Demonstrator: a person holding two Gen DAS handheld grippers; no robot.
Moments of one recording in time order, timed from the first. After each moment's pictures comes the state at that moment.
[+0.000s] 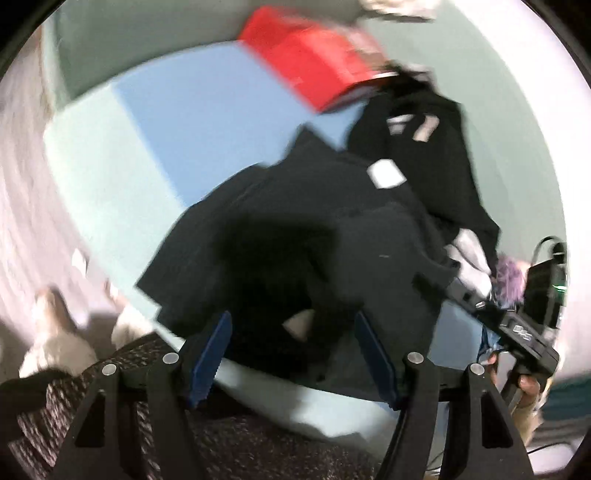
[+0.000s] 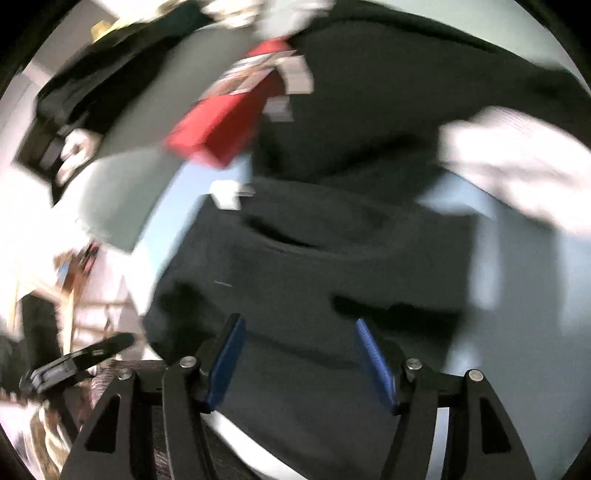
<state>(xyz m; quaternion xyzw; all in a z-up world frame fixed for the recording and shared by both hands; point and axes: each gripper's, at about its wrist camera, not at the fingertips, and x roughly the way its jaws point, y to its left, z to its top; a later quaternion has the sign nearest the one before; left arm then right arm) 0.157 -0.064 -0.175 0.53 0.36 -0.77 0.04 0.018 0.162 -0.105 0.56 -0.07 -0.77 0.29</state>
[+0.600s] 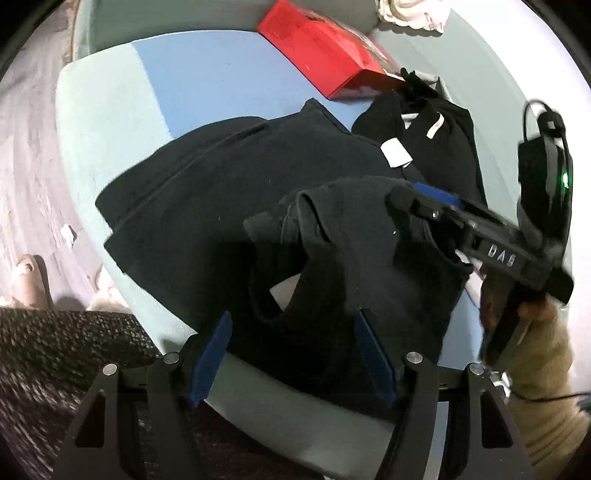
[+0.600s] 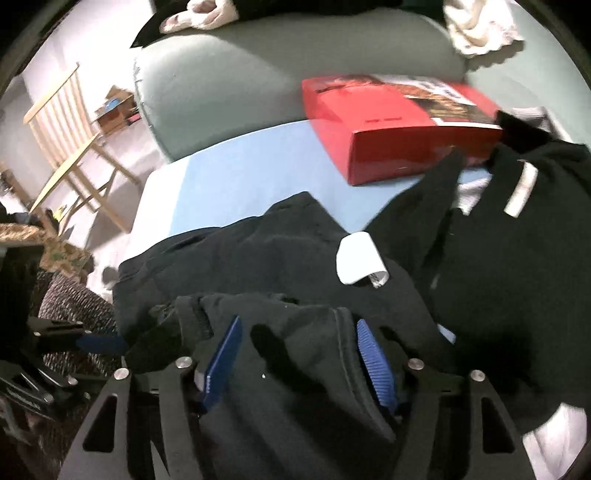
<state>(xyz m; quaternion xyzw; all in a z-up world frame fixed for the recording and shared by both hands) 0.166 -0.012 -0.213 0.47 0.38 -0.80 0.07 -0.009 0.050 -0.118 0.46 0.21 -0.73 0.45</state>
